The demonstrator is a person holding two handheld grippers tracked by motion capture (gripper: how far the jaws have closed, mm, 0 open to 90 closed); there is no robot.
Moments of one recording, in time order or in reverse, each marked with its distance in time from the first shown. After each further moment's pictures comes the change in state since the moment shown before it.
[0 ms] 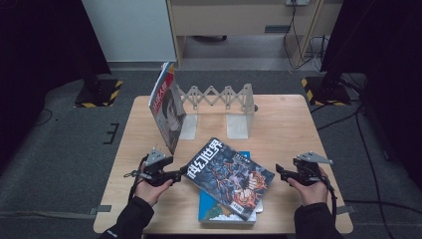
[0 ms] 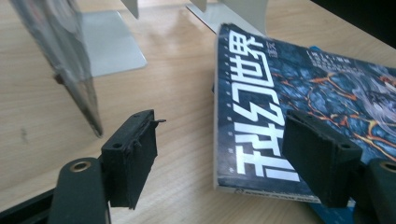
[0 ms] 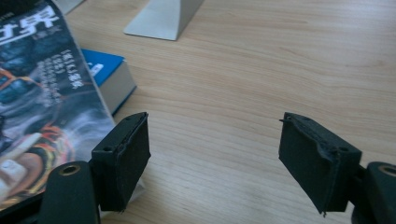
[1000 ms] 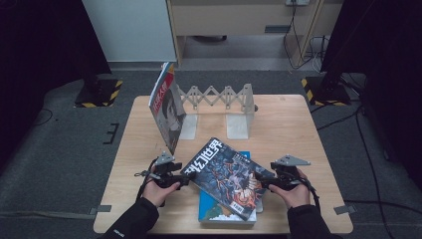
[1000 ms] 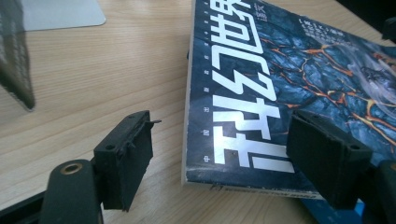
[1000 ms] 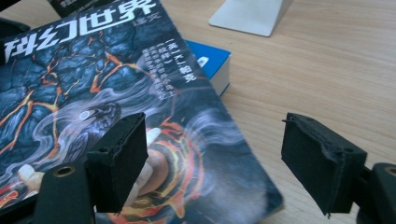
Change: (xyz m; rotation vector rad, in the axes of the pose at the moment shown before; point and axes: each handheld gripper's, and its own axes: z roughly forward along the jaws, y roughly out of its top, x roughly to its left) left arm -0.001 -0.014 0.029 0.081 -0.094 -0.067; right arm 0.053 0.000 0.015 0.032 0.179 -0.074
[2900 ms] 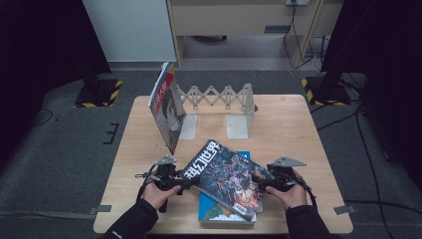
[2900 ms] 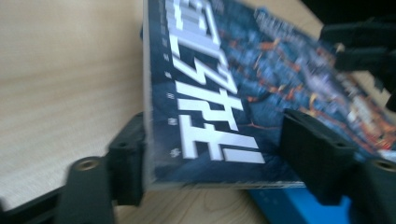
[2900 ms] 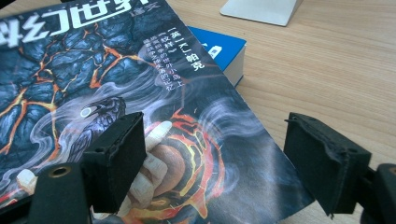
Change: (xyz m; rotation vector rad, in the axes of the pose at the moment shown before) left arm -0.015 0.003 -0.012 0.036 -0.128 -0.083; right arm 0.003 -0.005 0.010 0.014 0.031 0.010
